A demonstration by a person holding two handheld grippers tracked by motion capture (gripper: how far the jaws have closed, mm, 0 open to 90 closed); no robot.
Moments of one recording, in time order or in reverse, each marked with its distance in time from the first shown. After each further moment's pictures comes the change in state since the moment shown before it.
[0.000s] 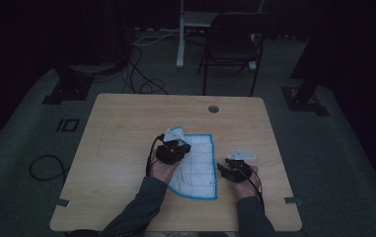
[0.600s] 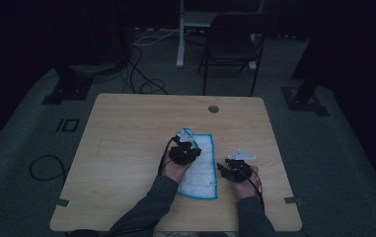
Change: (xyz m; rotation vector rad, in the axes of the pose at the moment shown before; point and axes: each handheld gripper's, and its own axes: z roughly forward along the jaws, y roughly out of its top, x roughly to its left) left arm -0.019 0.002 0.041 0.081 -0.012 0.033; right arm 0.000 0.000 0.000 -0.002 0.001 0.000
